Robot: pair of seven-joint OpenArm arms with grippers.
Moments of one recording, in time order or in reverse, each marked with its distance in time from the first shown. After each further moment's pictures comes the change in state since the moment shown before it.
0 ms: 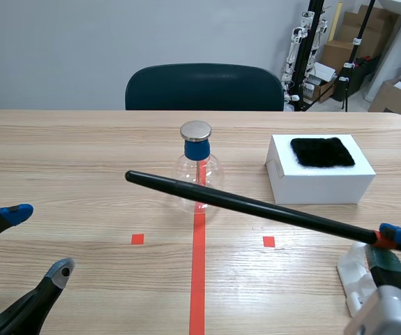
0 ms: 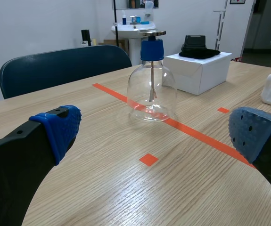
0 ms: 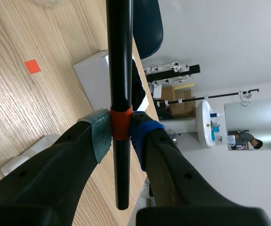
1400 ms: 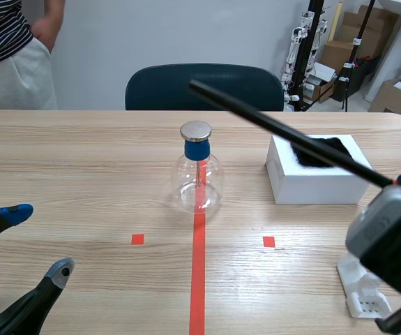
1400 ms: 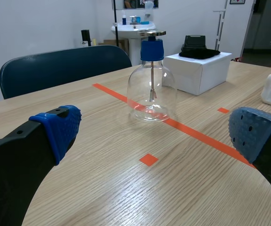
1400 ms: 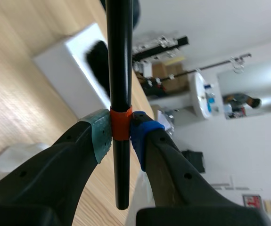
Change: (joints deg) left arm 0.0 0.0 0.0 0.0 0.0 0.0 0.0; right arm 12.1 0.0 0.0 0.0 6.4 3.9 -10.4
